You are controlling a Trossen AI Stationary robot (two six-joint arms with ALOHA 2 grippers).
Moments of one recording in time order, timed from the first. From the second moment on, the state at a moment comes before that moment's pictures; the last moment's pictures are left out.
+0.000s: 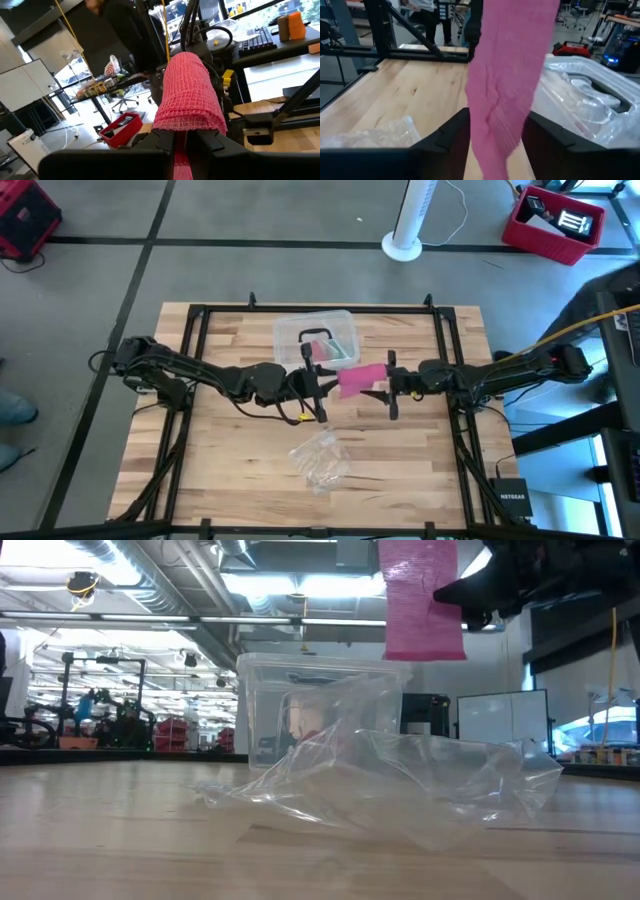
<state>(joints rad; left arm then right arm) -0.20 1.58 1.22 0.41 -0.49 0.40 0.06 0.95 0.40 0.39 0.09 -0.06</state>
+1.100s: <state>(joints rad) -0.11 1.57 1.22 0.37 -0.57 0.53 0.39 1.00 0.55 0.37 0.08 0.00</state>
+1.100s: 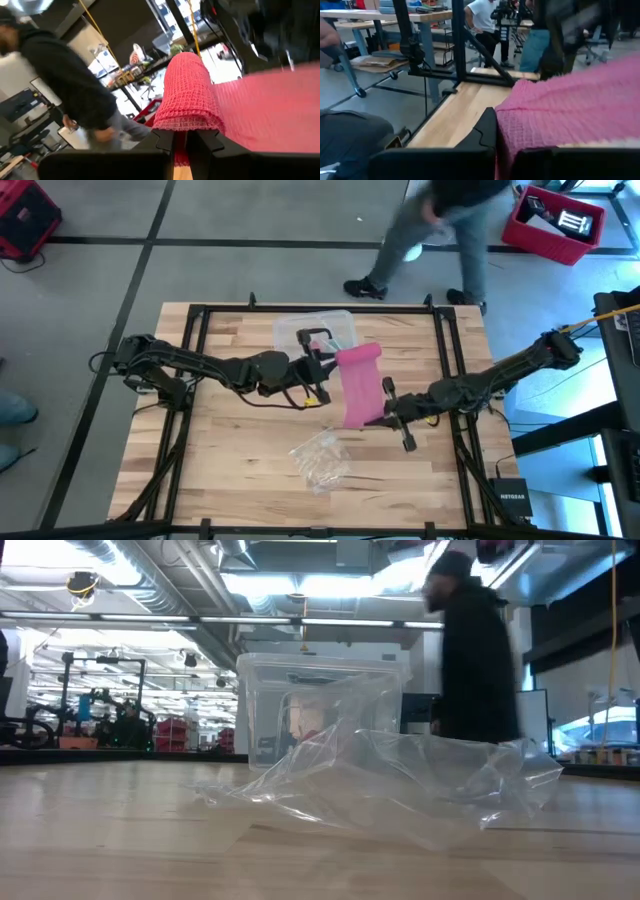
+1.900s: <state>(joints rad) -0.26 1.71 1.22 0.34 -0.54 0.61 0.49 1.00 1.00 0.05 0.42 -0.21</state>
